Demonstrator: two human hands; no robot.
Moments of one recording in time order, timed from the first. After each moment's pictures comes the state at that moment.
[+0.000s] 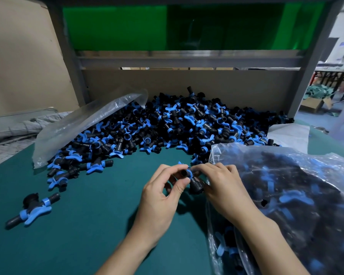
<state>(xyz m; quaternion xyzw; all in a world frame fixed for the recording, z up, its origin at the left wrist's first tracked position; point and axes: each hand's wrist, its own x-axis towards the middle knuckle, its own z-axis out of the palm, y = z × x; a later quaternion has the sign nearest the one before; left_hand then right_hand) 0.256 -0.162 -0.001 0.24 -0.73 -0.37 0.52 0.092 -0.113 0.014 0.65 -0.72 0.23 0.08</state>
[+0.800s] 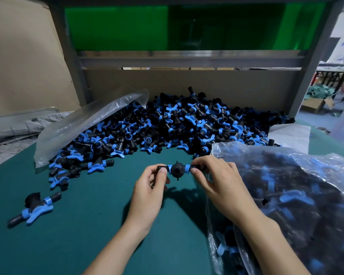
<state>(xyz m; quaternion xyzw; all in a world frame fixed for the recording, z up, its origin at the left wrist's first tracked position) 0.260 -0.186 -0.015 0.34 -0.60 -0.51 0.52 0.097 -0.110 0.021 0.65 -0.67 0.34 0.08</state>
